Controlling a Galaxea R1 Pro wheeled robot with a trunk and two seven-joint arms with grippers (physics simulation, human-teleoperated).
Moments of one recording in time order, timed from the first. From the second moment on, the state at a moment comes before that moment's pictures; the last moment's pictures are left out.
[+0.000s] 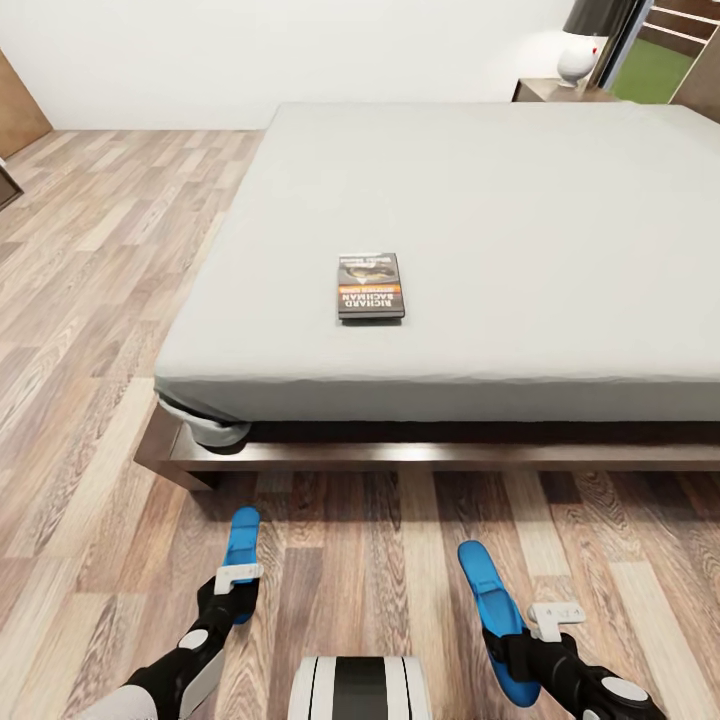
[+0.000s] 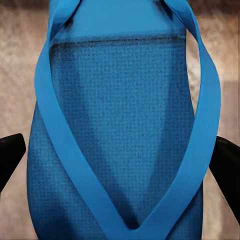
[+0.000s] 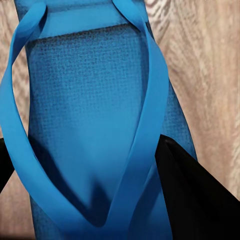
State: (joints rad) left arm -0.58 0.07 -0.50 -0.26 0.52 -0.32 0.13; right arm 0.04 -0.19 0.08 -1.58 -0.28 0.65 -0.03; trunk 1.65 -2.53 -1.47
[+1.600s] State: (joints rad) left arm -0.65 0.07 -0.50 -0.26 0.52 -0.32 0.13; right arm 0.04 -0.19 0.06 -1.58 -0.28 0.65 -0.03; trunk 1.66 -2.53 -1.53
